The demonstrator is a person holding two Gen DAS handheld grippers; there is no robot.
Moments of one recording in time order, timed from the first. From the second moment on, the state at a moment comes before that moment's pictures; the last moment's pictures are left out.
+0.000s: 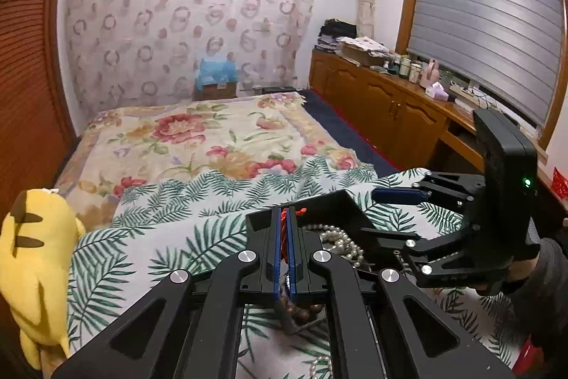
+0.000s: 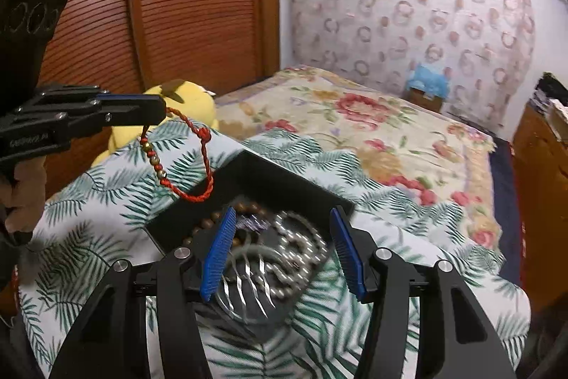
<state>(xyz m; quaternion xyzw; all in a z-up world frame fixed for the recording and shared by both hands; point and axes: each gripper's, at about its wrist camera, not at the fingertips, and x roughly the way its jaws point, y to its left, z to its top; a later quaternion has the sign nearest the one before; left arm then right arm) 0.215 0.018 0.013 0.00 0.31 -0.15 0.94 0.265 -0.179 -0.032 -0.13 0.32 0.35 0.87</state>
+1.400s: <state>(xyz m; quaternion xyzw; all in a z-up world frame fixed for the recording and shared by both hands) 0.111 0.034 -0.050 0.00 0.36 -0.14 0.92 0.130 -0.200 -0.100 -0.09 0.42 0.37 0.82</state>
